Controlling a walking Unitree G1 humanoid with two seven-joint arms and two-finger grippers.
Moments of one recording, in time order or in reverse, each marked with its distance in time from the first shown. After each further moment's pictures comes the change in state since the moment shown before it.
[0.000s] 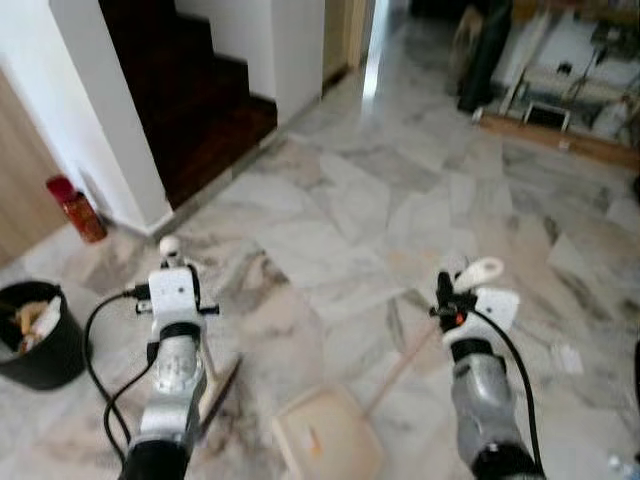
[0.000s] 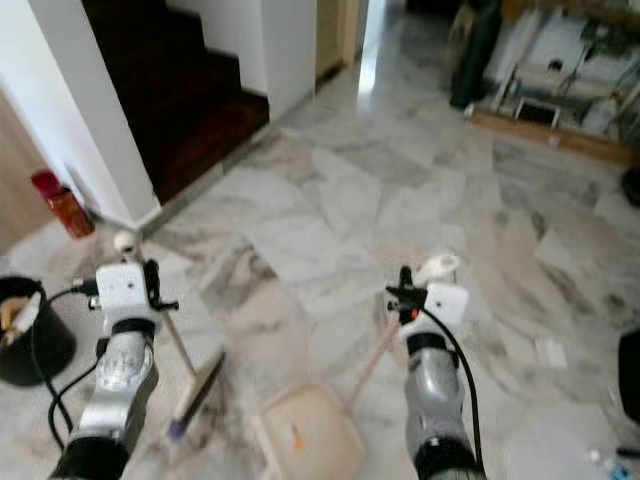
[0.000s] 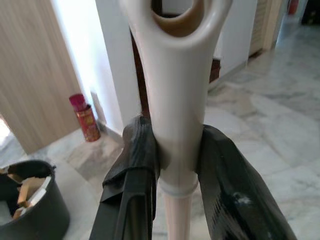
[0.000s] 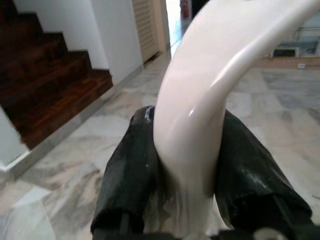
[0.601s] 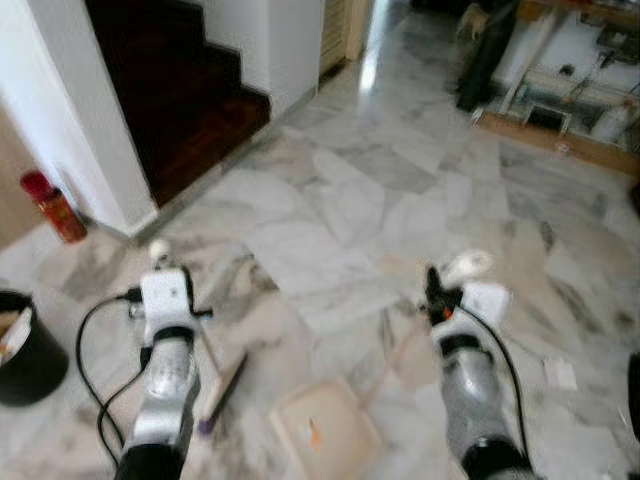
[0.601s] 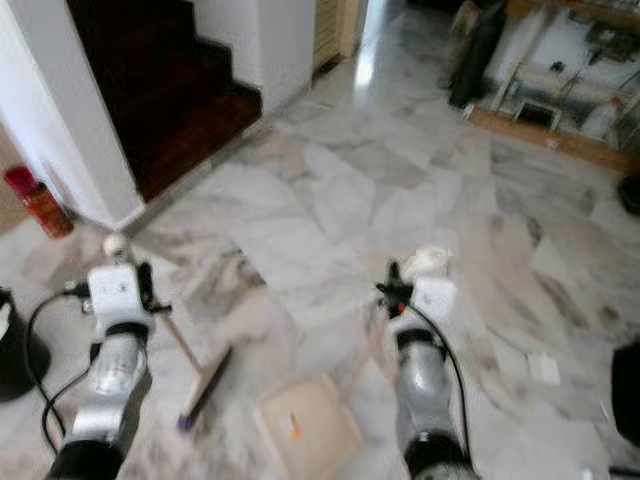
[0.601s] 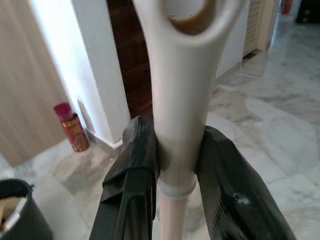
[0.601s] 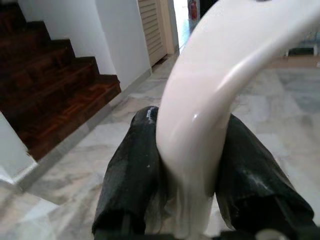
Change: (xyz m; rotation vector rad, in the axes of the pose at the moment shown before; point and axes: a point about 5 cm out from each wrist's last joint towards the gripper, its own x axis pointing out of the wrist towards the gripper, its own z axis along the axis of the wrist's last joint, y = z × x) left arm 0.002 -0.001 0.003 0.011 -0.013 -0.012; right arm 0.001 0.013 0.000 0.046 -0.011 0.015
